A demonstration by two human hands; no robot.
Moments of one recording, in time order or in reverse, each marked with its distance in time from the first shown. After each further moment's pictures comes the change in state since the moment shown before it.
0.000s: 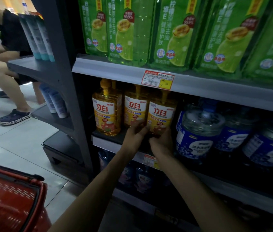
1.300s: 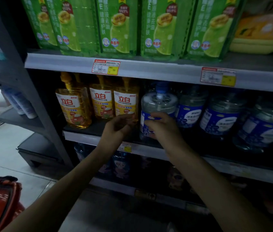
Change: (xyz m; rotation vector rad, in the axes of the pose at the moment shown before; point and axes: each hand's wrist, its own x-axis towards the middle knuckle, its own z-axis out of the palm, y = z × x) left_hand -0.064 0.027 0.048 0.158 -0.088 0.066; right_hand -0.060 -0.027 -0.144 0.149 -0.116 -0.001
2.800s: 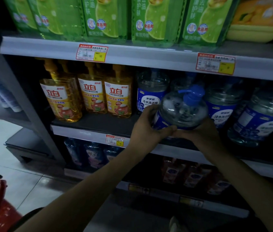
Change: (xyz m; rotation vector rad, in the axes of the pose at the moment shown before) left_hand -0.009 0.005 0.108 0.014 -0.130 0.168; right_hand 0.029 0.059 -0.130 -0.264 -0.071 -0.377
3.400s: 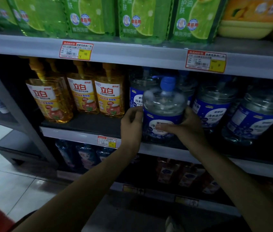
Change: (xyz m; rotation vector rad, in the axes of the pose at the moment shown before) left_hand 0.021 -0.013 0.010 -0.271 0.347 -0.213; right_hand 0.014 0.001 0.021 0.129 0.163 0.077
